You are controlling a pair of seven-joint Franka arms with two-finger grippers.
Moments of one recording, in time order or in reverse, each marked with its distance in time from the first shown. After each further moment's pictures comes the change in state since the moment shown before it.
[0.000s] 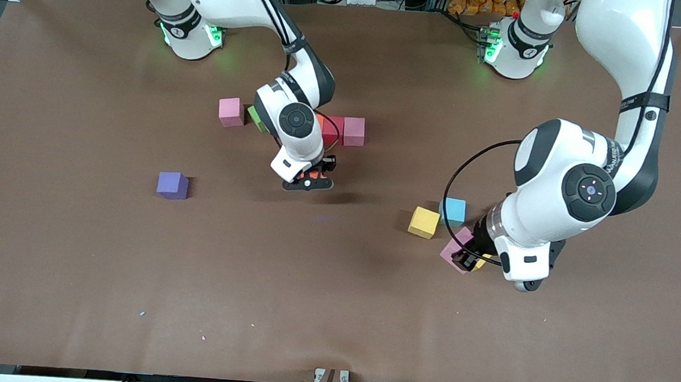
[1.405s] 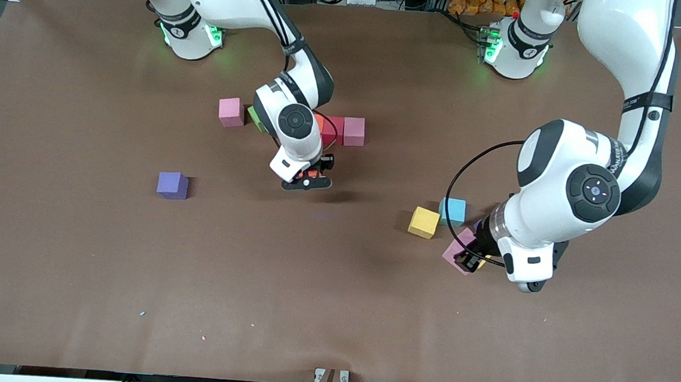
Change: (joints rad) left arm 0.004 -0.001 -0.001 0.001 0.000 0.000 0.000; right arm 0.000 -0.001 -0.001 -0.015 0.000 0.000 -0.015
